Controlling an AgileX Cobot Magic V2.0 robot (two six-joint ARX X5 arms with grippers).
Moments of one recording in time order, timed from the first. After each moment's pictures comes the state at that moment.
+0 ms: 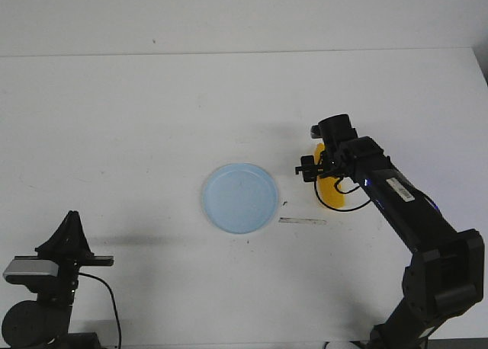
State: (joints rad) left arm 0.01 0.08 0.32 0.04 0.02 -0.01; right arm 0.23 1.74 1.37 -0.79 0.08 0.19
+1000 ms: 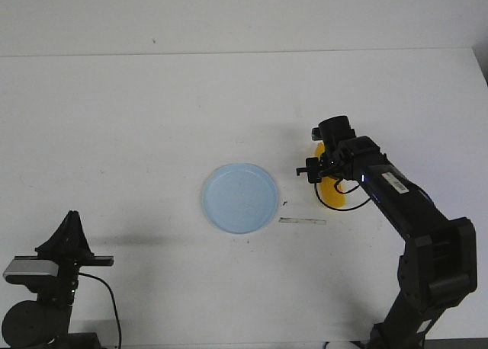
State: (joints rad) left arm 0.01 0.08 0.32 0.04 0.02 -0.01; right arm 0.21 1.80 1.37 -0.78 0.07 0.19
